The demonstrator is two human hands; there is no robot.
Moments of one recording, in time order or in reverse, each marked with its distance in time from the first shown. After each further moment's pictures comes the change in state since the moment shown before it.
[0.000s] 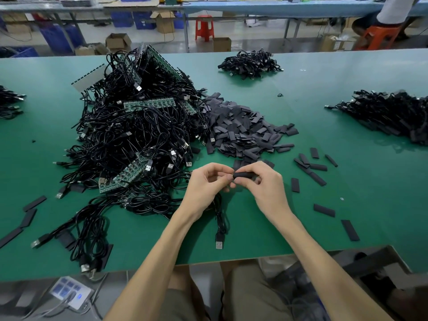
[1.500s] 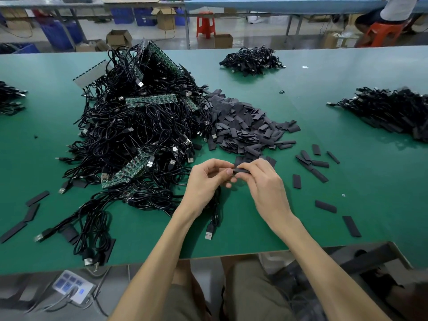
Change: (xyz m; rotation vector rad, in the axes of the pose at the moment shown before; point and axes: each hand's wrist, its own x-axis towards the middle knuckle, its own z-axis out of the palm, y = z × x) left_hand -0.001 -0.005 -0.004 -0.041 0.007 0.023; right_hand -0.014 -0.015 0.004 -0.408 0.095 -0.279
